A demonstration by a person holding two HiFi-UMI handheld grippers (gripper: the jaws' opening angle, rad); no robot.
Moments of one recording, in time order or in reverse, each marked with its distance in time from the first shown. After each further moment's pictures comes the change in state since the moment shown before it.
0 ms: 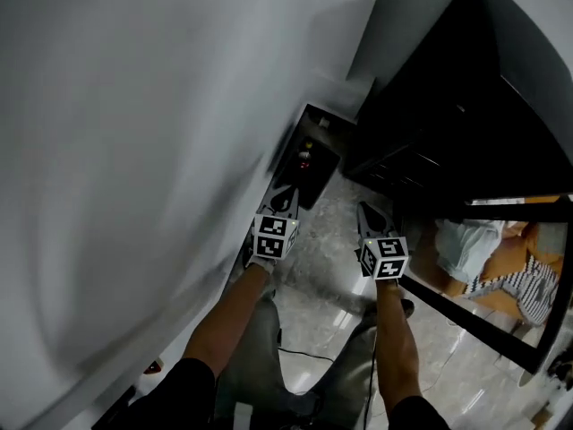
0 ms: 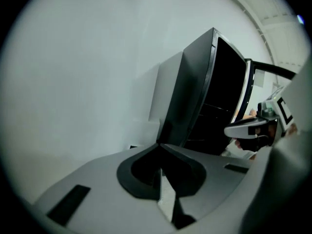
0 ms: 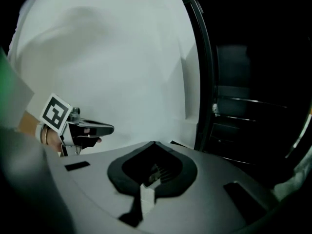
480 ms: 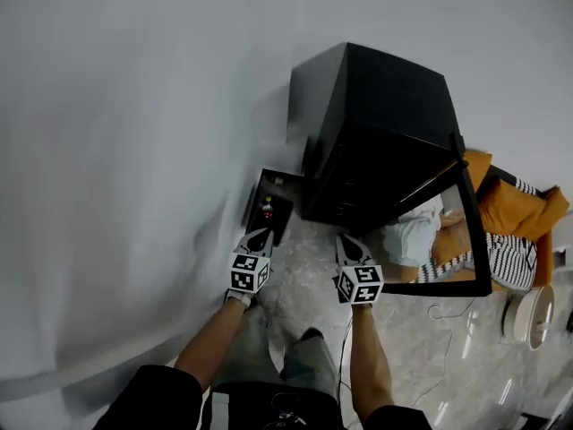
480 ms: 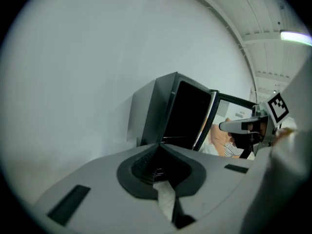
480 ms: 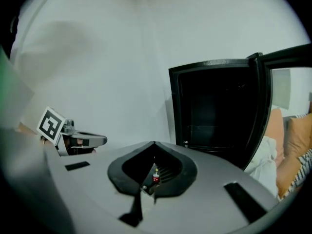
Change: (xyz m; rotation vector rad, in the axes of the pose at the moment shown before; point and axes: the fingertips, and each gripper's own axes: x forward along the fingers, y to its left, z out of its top) left arm -0.159 -0.107 0.149 0.072 -0.062 -0.192; right arm -0.225 0.034 0.136 0.113 -0.187 -0.185
